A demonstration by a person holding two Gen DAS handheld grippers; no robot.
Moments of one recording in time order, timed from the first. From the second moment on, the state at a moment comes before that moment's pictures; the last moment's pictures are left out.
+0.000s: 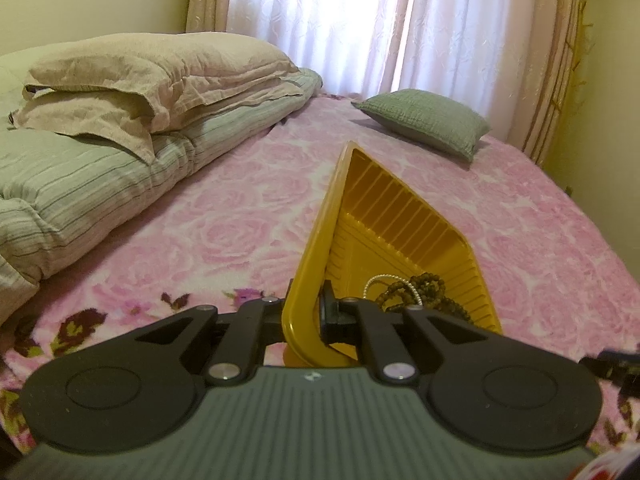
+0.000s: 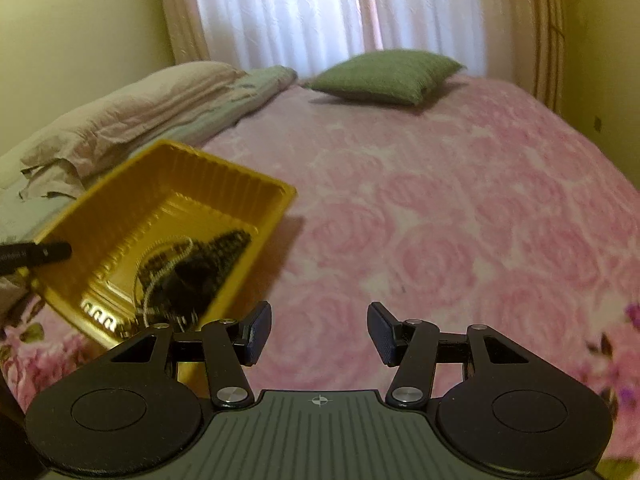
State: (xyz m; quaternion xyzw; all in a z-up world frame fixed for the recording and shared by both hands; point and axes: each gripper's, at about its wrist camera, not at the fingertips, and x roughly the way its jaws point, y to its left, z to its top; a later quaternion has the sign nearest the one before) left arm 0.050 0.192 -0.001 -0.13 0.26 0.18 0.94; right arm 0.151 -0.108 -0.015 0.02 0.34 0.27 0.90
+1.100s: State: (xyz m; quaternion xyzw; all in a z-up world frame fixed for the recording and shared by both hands) left arm 0.018 0.269 -0.030 -0.30 0.28 0.18 0.89; right arm 0.145 -0.116 -0.022 0.04 0.34 0.26 0.90
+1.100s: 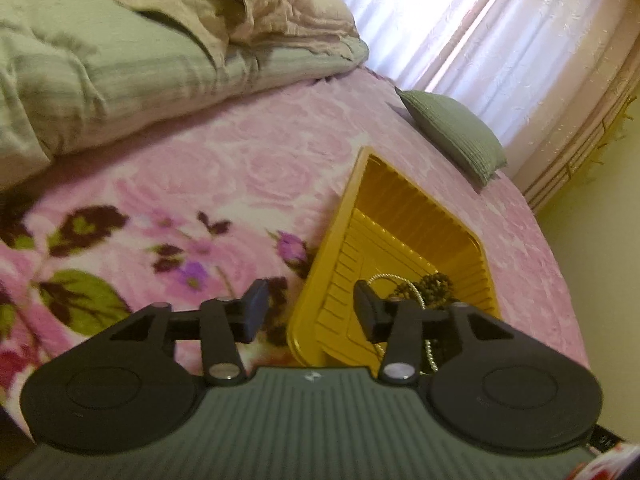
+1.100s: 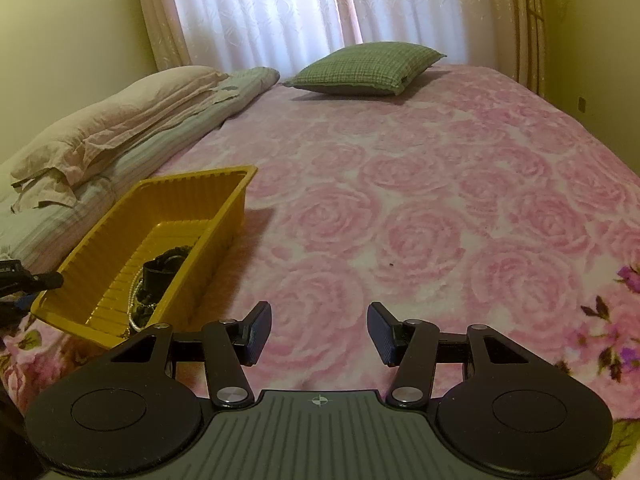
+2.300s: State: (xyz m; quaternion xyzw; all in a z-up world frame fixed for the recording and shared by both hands) left arm 0.004 0.081 -0.009 -0.09 0.36 0.09 0.92; right arm 0.088 -0.157 -0.007 0.02 0.37 0.20 0.91
